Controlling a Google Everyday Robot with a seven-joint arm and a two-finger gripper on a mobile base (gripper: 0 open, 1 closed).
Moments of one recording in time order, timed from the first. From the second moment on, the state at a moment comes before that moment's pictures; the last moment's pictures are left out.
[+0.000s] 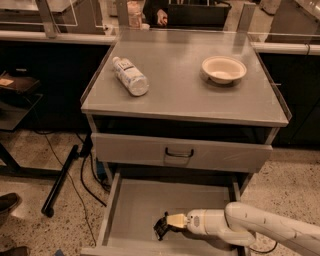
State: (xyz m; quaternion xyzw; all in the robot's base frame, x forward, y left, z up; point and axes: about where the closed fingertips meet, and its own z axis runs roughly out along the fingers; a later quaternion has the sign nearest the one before) arm 0.463 -0.053 0.397 -0.07 0.86 0.46 0.19
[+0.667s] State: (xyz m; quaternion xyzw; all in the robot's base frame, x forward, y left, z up) arm 0.463 -0.053 0.397 -0.07 0.86 0.46 0.19
